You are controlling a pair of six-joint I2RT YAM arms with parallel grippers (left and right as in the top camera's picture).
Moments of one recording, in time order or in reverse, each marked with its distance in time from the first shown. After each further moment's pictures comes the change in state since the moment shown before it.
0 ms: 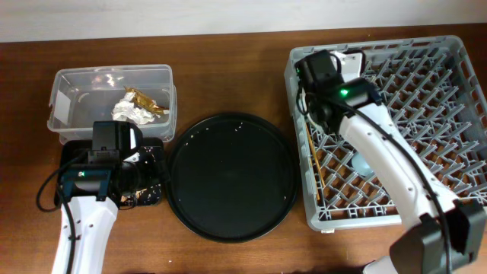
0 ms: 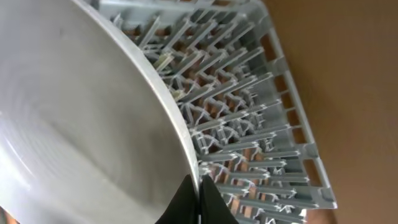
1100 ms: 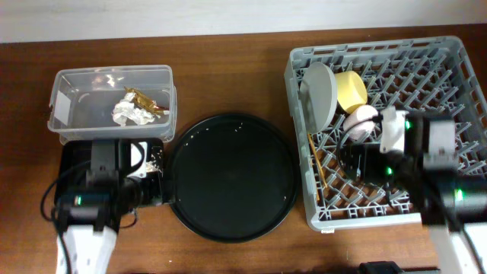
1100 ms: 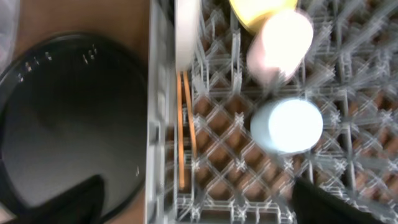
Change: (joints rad) left arm -0.037 -0.154 -0.041 -0.072 0.109 0.158; right arm -0.341 -0.685 -0.374 -0.051 -0.972 -0.268
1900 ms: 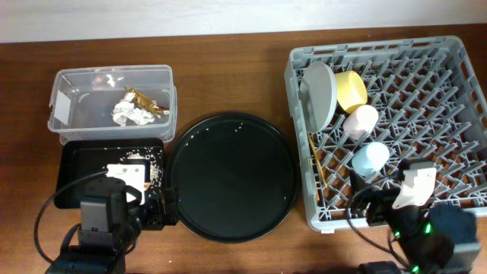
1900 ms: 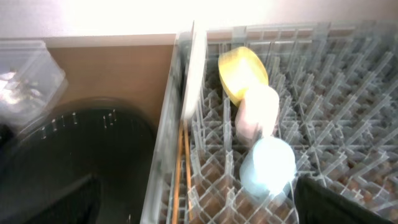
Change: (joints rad) left arm -0.085 -0.362 -0.113 0.089 -0.041 0.000; right arm 0.039 -0.633 -0.394 0.318 0.050 -0.005
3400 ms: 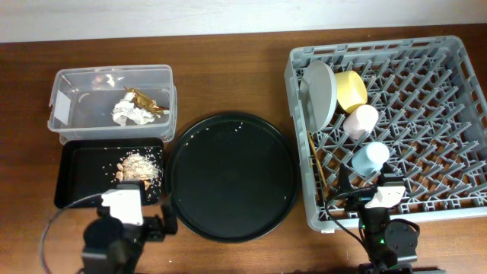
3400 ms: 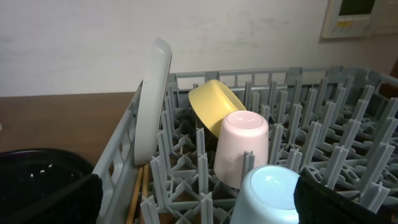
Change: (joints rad) left arm 0.000 -0.358 -0.286 0.231 -0.052 0.003; right arm 0.019 -0.357 -0.754 0.720 0.156 0.001
